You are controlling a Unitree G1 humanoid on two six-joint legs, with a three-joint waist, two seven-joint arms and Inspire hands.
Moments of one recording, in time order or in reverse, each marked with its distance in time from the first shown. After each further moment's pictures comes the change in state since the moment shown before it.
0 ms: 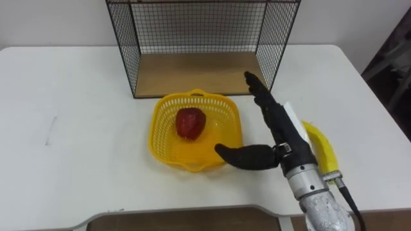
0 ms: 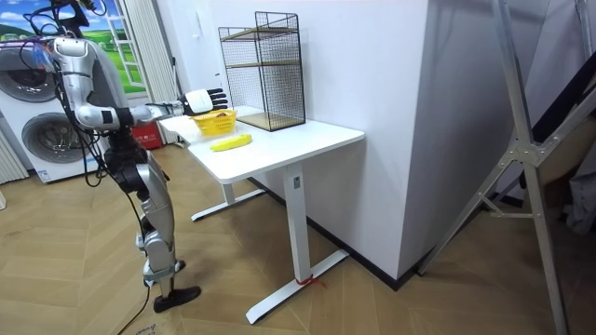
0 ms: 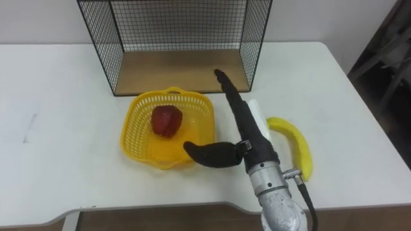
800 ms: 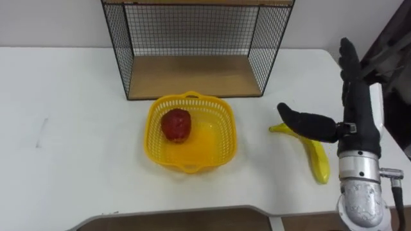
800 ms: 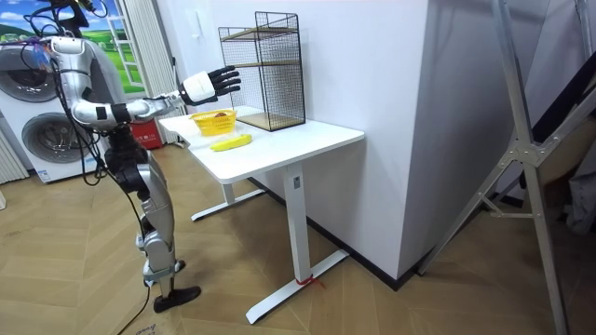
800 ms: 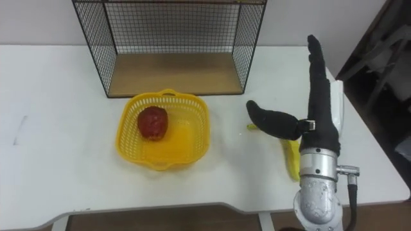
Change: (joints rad) left arm 0.054 0.005 0.147 -0.013 0.013 -0.005 -0.012; right arm -0.030 -0.031 -0.227 0.052 -0.022 -0.026 -0.248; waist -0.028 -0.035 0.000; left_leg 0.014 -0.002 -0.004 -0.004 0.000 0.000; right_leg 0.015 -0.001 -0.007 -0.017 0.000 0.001
